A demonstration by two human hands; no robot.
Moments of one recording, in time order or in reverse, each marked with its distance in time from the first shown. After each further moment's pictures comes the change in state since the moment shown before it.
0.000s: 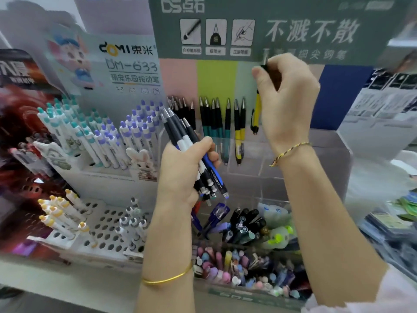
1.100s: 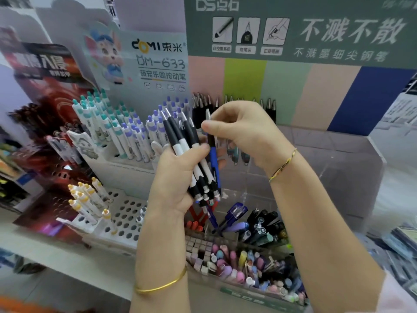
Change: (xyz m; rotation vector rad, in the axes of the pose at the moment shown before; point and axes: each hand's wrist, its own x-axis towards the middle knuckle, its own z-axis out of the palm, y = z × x) left_hand -0.010 0.014 -0.036 -0.057 -0.021 0.002; right_hand -0.033 -0.036 0.028 0.440 -0.827 0.291
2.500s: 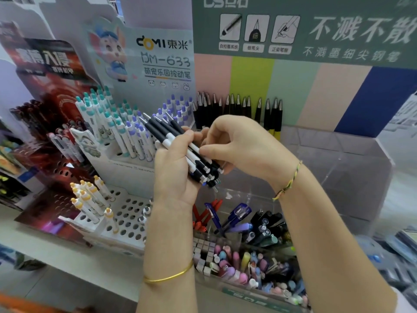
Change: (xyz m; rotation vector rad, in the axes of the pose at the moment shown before) left_hand 0.016 -0.004 -0.006 -0.213 0.112 0.065; right_hand -0.015 -0.009 0.009 -0.237 -0.205 -0.027
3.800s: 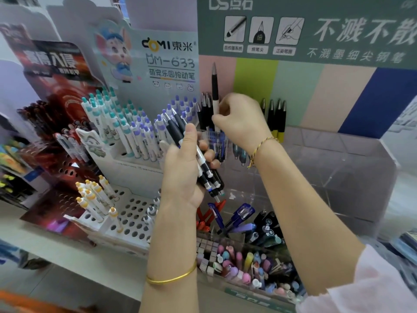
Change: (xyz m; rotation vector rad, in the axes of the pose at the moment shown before) left_hand 0.000 -0.003 0.004 0.069 -0.051 -0.011; right_hand 0.060 0.019 0.004 -0.340 0.326 0.085
